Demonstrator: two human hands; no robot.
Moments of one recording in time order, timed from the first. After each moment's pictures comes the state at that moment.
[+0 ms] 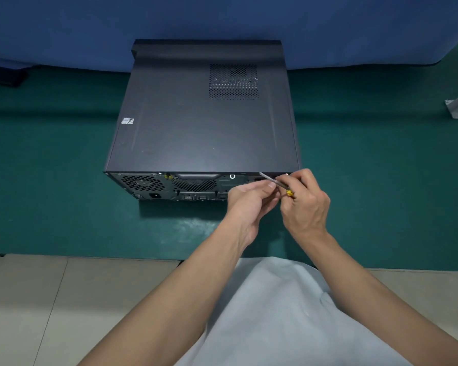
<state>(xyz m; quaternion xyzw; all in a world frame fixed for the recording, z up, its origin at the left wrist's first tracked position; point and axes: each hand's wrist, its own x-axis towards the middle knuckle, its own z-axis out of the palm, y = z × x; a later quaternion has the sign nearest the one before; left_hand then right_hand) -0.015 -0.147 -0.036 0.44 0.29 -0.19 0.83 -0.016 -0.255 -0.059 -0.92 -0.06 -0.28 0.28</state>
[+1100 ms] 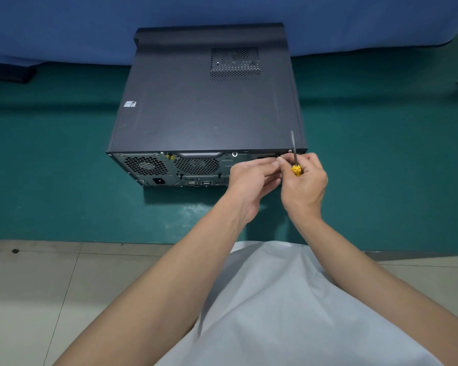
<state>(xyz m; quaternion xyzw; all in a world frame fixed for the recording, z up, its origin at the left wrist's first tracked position) -0.024 -0.141 -0.034 0.52 0.24 -0.19 0.80 -0.022 -0.236 -0.072 -0.82 0.13 -0.17 0.54</state>
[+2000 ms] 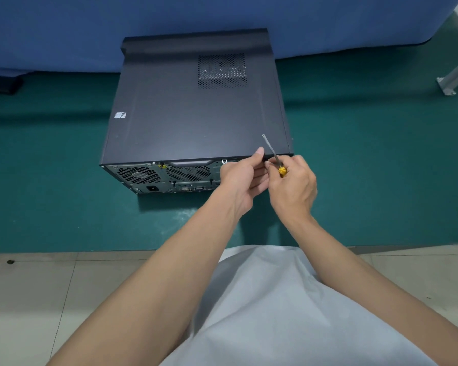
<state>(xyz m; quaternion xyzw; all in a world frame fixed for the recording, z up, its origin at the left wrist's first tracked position) -0.006 -0.147 -0.021 0.49 0.33 -0.20 0.78 -0.026 -0.234 -0.054 -0.91 0.15 -0.16 0.35</state>
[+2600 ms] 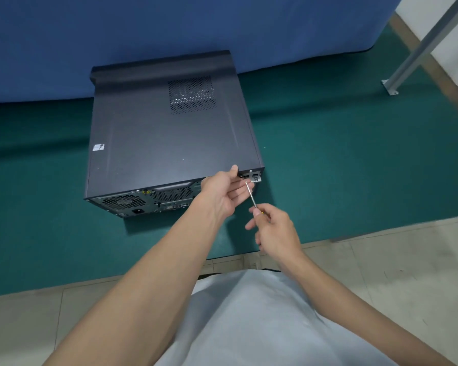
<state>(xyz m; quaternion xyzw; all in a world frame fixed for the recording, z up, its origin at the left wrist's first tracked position) 0.010 -0.146 0.006 0.48 0.38 -0.27 0.74 -0.088 -0.243 -0.022 -0.81 0.21 0.12 0.53</state>
